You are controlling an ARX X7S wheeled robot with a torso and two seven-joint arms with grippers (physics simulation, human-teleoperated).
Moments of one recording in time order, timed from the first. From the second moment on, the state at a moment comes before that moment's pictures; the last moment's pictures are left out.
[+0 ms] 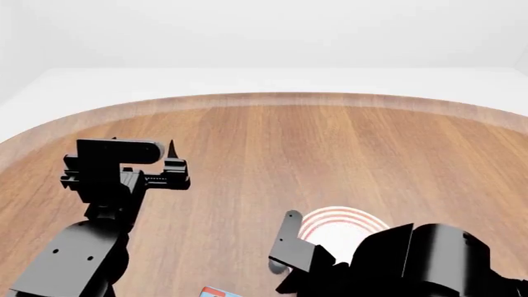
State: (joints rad) left arm -0.43 -0.30 0.06 0.43 -0.31 -0.80 -0.19; right arm 0.91 0.59 -0.91 -0.37 1.05 1.32 -0.29
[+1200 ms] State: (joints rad) left arm -0.42 -0.31 0.07 0.41 -0.32 -0.77 -0.20; right arm 0.86 0.55 -1.09 -0.22 0.92 1.23 -0.36
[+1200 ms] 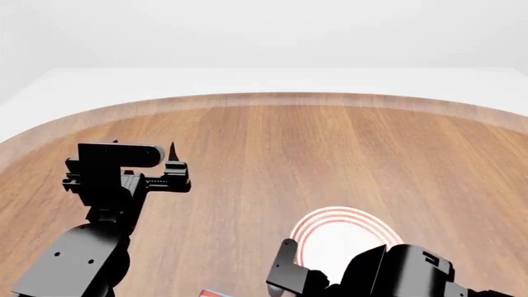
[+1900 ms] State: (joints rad) left arm -0.41 -0.32 0.07 0.41 -0.33 -0.76 -0.21; right arm 0.96 0.57 -0.98 -0.33 1.01 1.29 -0.27
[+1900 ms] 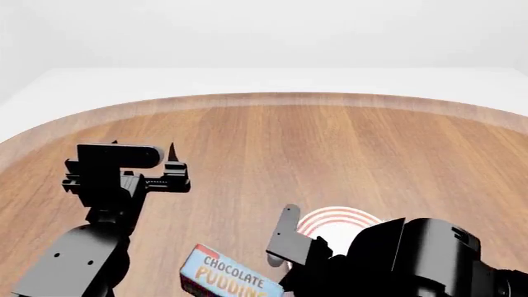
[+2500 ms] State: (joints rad) left arm -0.41 -0.33 0.06 0.41 -0.34 -0.75 -0.22; right arm 1.31 0.54 -0.87 0.23 0.89 1.40 -0.12
